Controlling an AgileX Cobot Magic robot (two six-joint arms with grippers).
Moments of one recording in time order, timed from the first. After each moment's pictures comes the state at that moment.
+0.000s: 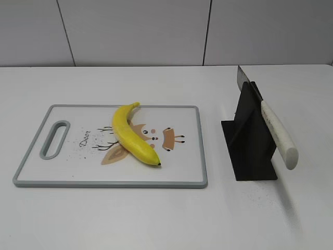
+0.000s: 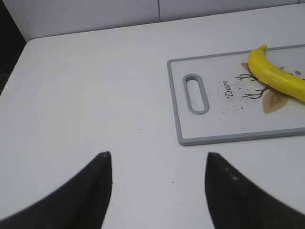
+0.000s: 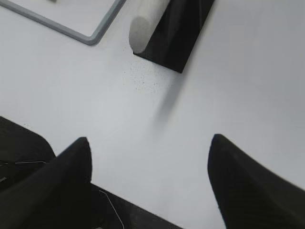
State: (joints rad) left arm -0.11 0.02 -0.51 -0.03 1.05 0.16; right arm 0.37 0.49 -0.49 0.05 0.90 -0.09
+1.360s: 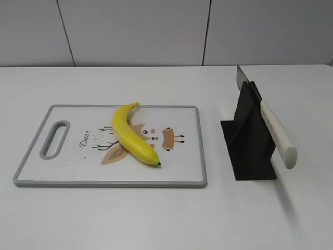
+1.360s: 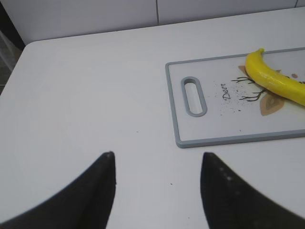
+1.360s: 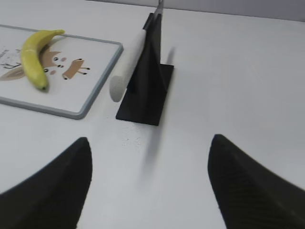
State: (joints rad) left arm -0.11 0.02 -0.51 -0.03 1.05 0.16; right arm 0.13 -0.01 -0.42 0.15 0.94 -0.09
